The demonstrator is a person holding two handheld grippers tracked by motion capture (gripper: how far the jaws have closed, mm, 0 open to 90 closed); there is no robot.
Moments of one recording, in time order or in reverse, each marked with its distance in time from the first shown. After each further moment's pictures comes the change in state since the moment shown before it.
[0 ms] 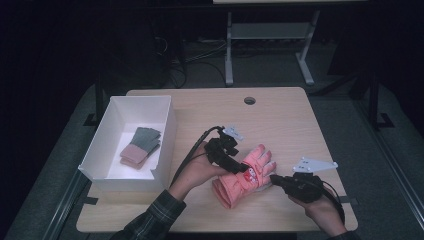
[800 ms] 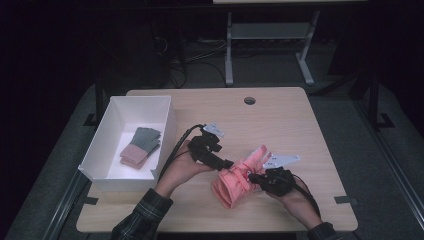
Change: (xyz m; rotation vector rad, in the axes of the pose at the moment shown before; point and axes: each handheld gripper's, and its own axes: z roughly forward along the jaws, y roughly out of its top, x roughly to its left) left arm 0.025 -0.026 -0.019 -0.007 0.040 -0.049; right arm 0.015 0.015 0.064 0.108 0.021 -0.069
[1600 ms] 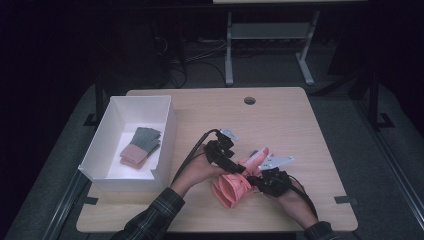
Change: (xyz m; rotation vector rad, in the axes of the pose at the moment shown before) left arm 0.005 0.005 0.056 0.043 -0.085 -0.026; right arm -0.001 -0.006 0.014 0.052 -0.005 0.013
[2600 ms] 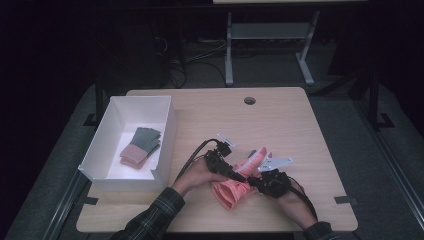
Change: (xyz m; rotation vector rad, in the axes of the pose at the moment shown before) left arm 0.026 -0.027 0.036 0.084 -0.330 -0.161; right arm 0.000 -0.004 0.003 0.003 -0.014 -0.017
